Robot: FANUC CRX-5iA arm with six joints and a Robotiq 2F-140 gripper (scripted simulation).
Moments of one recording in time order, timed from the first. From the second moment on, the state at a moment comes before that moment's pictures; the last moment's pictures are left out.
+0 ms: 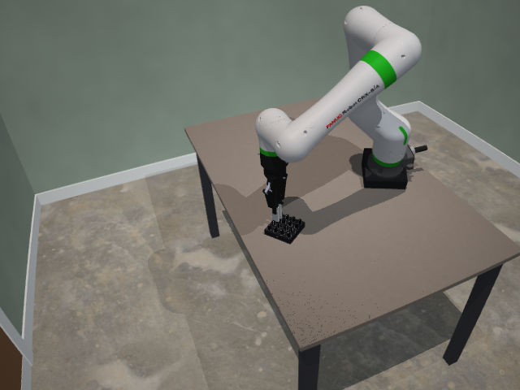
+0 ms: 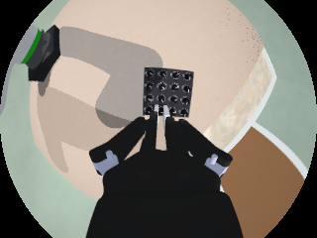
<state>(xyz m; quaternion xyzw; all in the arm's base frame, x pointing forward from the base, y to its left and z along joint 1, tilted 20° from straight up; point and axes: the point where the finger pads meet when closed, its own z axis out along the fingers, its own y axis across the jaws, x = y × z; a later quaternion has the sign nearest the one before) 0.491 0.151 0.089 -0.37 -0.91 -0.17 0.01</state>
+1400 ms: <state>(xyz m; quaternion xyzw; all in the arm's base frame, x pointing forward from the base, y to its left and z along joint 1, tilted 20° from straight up) 0.491 0.151 0.089 -0.39 -0.91 -0.17 0.01</state>
